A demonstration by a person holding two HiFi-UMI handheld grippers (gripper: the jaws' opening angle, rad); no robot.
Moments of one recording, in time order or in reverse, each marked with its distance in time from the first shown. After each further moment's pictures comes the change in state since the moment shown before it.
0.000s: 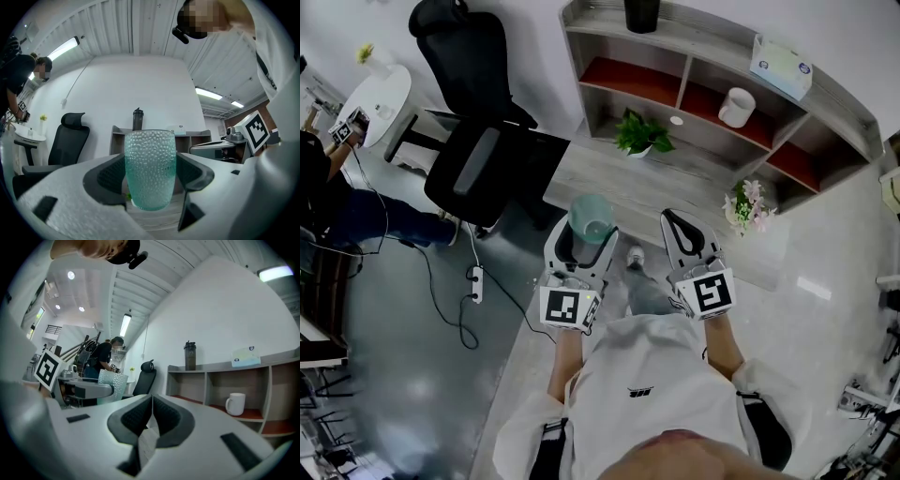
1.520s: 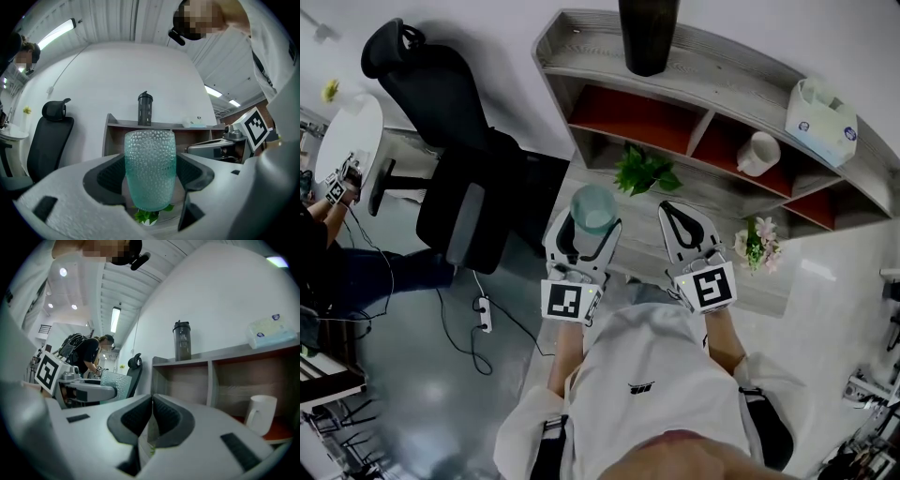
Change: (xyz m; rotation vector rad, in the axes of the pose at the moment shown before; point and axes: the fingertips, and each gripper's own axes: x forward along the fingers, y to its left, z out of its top) left arm 0.179 0.094 -0.023 0.009 0.030 -0.083; right arm 0.165 -0.102 -0.017 0.035 0.022 -0.039
